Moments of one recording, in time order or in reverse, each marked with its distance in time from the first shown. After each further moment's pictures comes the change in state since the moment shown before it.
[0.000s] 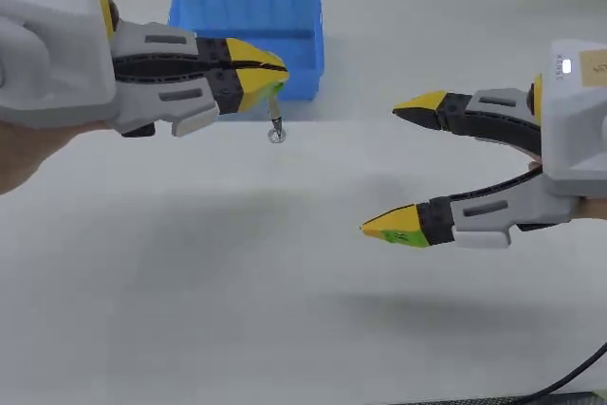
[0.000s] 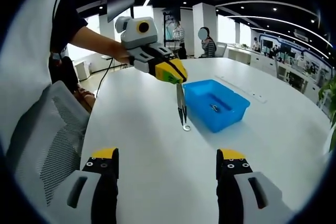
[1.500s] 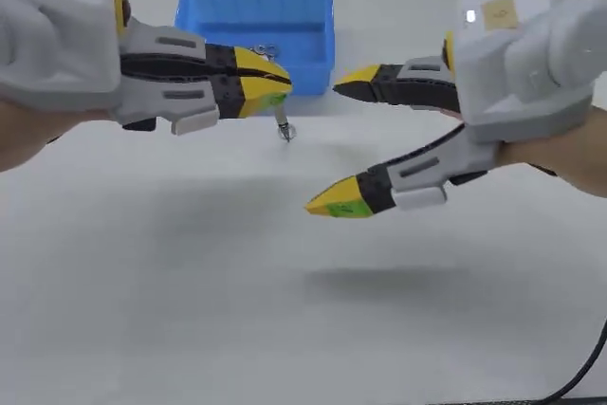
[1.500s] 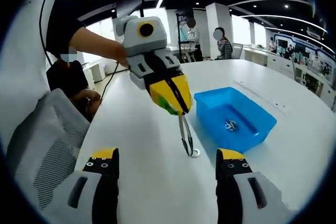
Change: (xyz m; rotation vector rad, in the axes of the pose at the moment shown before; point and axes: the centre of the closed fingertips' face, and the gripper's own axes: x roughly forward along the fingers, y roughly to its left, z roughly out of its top) left arm 0.007 -0.014 -0.011 -0.041 0.051 -0.118; right arm 0.069 -0.010 0.029 -0.030 0.005 0.147
